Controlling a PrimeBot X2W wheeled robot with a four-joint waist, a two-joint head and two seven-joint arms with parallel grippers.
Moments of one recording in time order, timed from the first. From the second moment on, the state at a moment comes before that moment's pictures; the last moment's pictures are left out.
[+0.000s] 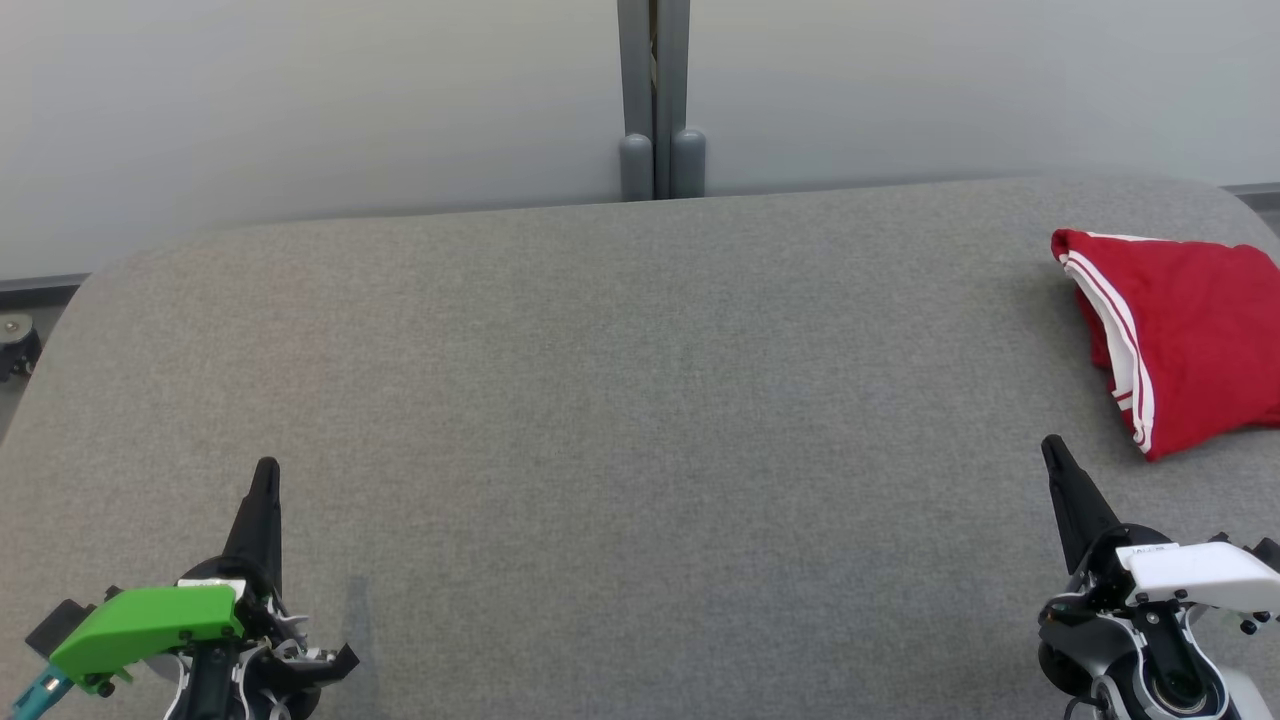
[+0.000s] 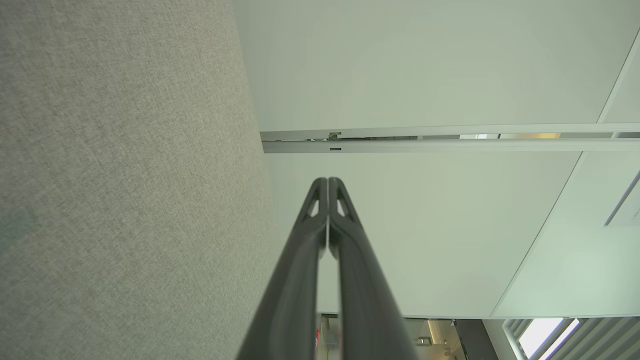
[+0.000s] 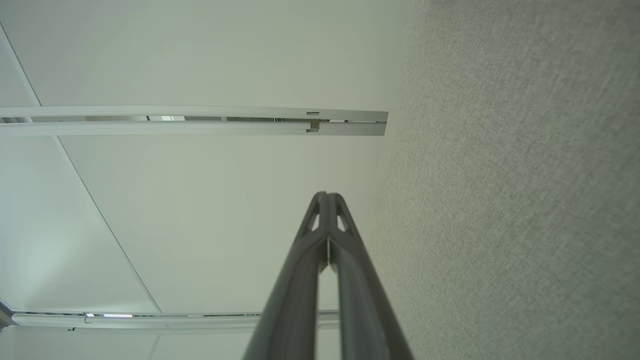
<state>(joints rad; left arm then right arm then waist) -0.11 0.05 0.12 0.22 -1.61 -0.10 0.11 -0.12 -0.05 -0.12 0.26 1.61 0.13 0.12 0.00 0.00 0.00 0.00</state>
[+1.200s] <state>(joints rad) -0.11 0.05 0.12 0.22 -1.61 -0.10 0.11 -0.12 -0.05 -0.12 0.26 1.61 0.13 0.12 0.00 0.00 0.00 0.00</state>
